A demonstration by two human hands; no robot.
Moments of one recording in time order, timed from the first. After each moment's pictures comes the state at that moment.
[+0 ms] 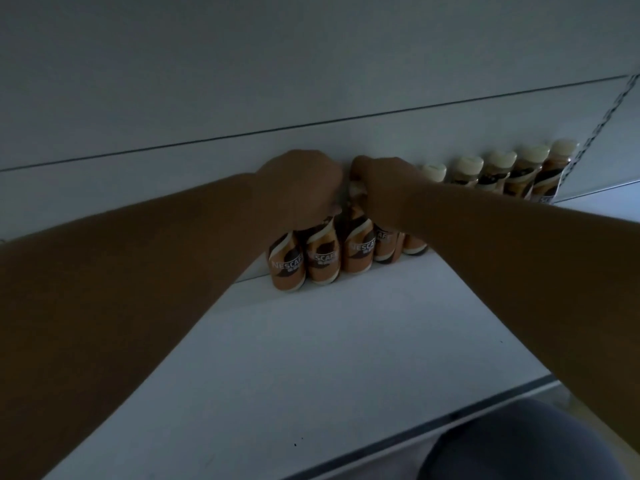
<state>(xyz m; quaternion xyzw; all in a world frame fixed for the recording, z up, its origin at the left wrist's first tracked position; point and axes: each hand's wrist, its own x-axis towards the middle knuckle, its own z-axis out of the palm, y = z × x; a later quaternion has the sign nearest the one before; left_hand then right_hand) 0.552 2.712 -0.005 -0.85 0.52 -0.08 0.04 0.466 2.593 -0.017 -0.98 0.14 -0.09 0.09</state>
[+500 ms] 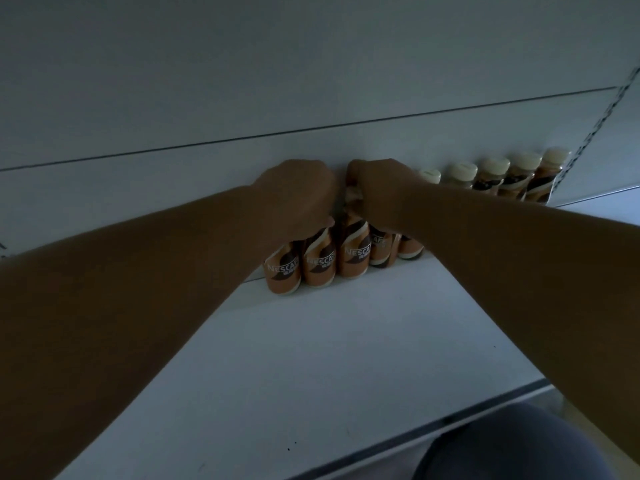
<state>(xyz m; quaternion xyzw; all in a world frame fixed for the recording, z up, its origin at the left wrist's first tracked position) 0.553 2.714 -0.015 -0.86 0.50 -0.08 0.01 0.466 2.593 -0.011 -0.99 0.13 -0.07 0.08</state>
